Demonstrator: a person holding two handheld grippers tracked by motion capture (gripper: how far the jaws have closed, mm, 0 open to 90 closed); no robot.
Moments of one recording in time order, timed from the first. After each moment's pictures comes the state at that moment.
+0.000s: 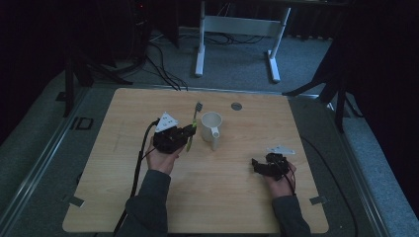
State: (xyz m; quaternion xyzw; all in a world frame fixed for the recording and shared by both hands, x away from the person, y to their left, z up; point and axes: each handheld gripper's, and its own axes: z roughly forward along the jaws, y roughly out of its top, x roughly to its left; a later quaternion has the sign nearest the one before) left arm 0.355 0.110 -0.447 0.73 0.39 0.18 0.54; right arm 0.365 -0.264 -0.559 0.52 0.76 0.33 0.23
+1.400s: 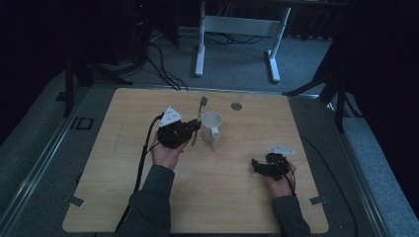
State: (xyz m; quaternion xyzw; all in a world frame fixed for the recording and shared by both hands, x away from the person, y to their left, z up) left arm 0.365 0.099 -0.434 0.72 0.37 0.18 0.55; right arm 0.365 -0.264 -0.559 0.52 0.76 0.33 0.23
